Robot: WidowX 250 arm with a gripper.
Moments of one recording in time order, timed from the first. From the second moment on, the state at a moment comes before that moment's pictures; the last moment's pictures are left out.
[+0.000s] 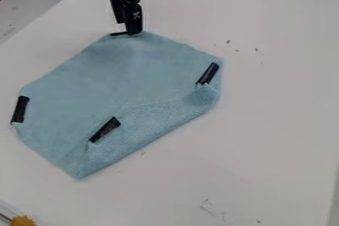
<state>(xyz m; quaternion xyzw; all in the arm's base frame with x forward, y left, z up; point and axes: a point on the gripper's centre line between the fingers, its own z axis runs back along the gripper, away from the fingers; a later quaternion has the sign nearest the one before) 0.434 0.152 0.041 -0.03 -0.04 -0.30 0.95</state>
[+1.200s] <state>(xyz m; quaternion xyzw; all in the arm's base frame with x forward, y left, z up) 0.355 0.097 0.088 0.14 -0.11 -0.23 0.96</state>
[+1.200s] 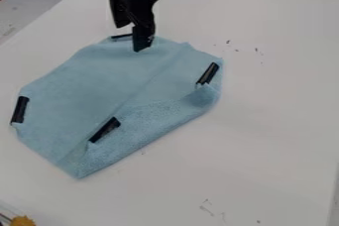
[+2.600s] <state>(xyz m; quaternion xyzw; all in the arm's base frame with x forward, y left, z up) 0.255 0.083 0.025 0.03 -0.08 0.04 1.00</state>
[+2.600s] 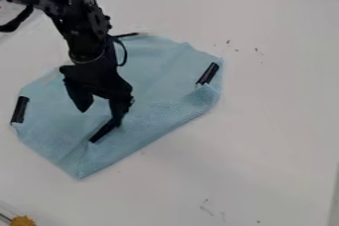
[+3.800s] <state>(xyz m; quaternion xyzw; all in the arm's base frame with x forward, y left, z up) 0.256 0.085 0.007 0.01 -0.07 0.05 1.00</state>
